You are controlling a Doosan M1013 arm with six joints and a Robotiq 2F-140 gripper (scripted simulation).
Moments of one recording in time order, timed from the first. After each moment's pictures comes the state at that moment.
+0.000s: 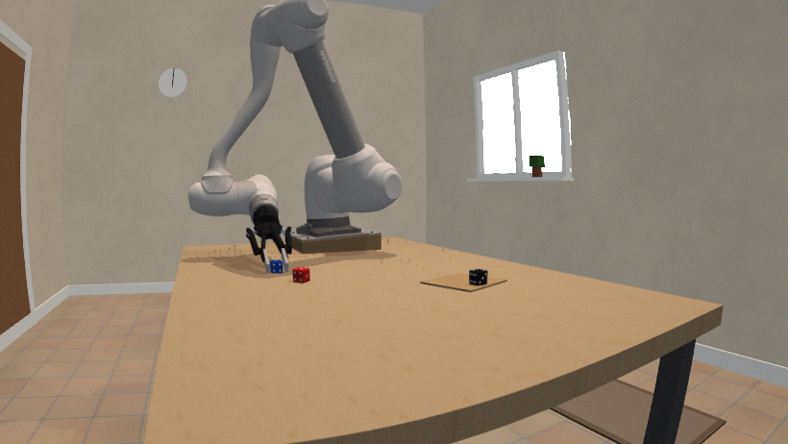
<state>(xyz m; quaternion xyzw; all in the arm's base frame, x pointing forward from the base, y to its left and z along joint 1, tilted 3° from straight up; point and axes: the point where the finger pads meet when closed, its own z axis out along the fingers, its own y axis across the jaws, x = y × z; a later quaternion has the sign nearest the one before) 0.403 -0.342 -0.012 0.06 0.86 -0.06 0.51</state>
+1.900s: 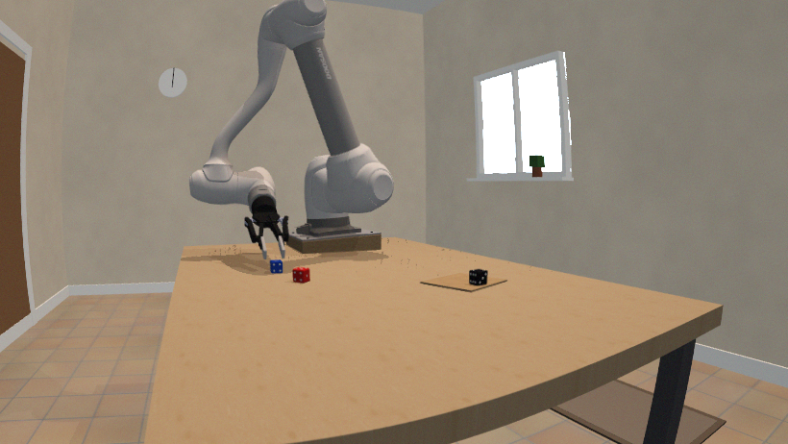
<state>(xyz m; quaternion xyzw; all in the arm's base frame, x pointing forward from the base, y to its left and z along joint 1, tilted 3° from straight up) 0.359 -0.333 0.016 0.06 0.86 -0.06 0.51</state>
